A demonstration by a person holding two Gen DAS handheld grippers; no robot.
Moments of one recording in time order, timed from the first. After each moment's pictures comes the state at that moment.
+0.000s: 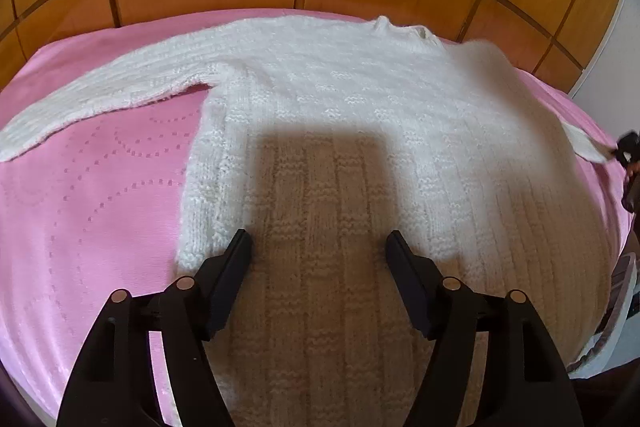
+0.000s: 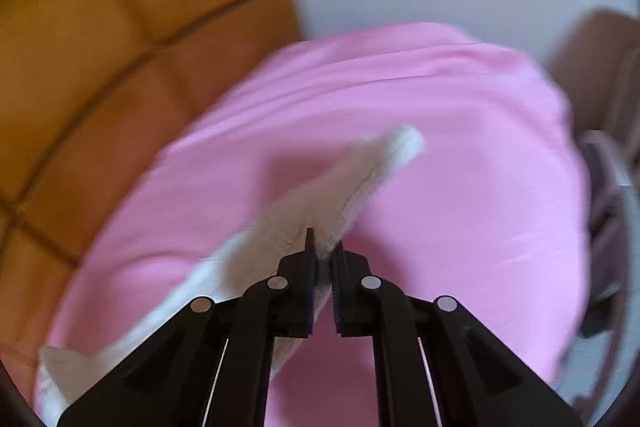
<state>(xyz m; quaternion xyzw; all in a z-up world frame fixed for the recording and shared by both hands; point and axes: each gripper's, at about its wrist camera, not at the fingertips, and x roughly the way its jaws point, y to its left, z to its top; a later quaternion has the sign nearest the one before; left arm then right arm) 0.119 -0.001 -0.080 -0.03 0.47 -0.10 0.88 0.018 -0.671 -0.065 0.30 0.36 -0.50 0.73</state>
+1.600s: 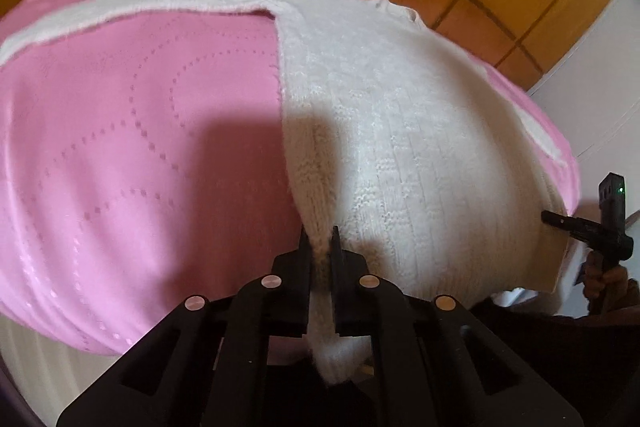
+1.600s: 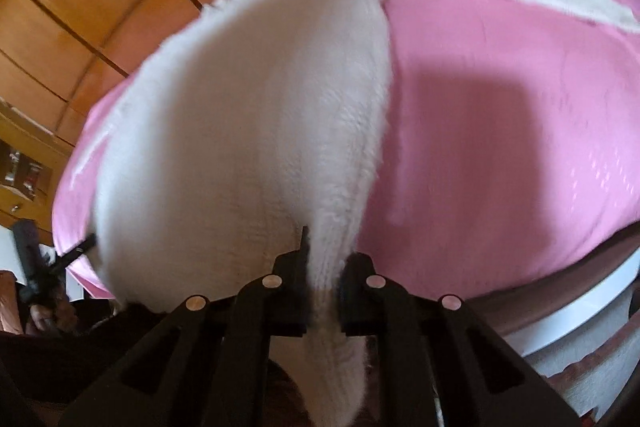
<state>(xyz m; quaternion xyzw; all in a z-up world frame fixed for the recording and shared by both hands) 0.026 0.084 -0.077 -0.10 0.50 -0.16 0.84 -0.061 -0.333 -0.084 0.25 0.57 -0.01 0.78</state>
